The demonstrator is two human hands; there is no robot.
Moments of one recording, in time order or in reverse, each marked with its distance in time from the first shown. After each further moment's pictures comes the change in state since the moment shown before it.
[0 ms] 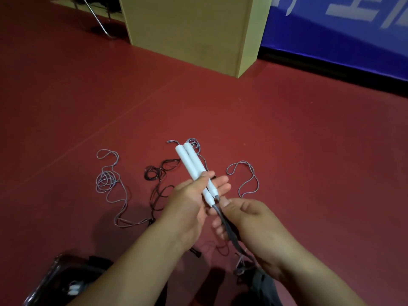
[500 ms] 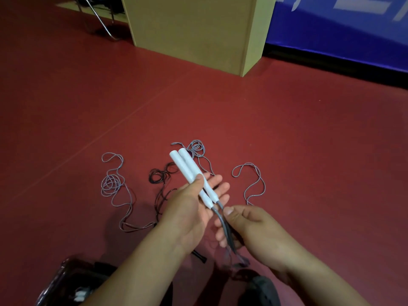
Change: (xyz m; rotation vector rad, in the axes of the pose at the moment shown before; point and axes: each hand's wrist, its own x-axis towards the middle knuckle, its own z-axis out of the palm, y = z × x) left_hand 0.020 0.008 -0.007 -0.163 0.048 -0.024; right_hand 0.023 0.003 -0.009 -0.160 -0.102 0.017
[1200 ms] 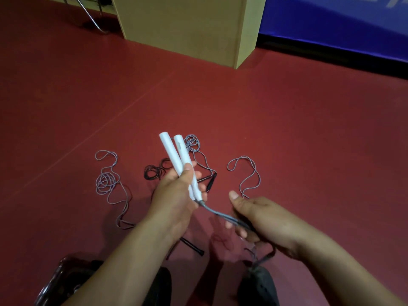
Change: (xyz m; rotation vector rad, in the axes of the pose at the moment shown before) left_hand 0.017 0.009 -0.004 0.245 0.079 0.192; right_hand 0.004 0.000 -0.037 -0.249 -0.066 0.118
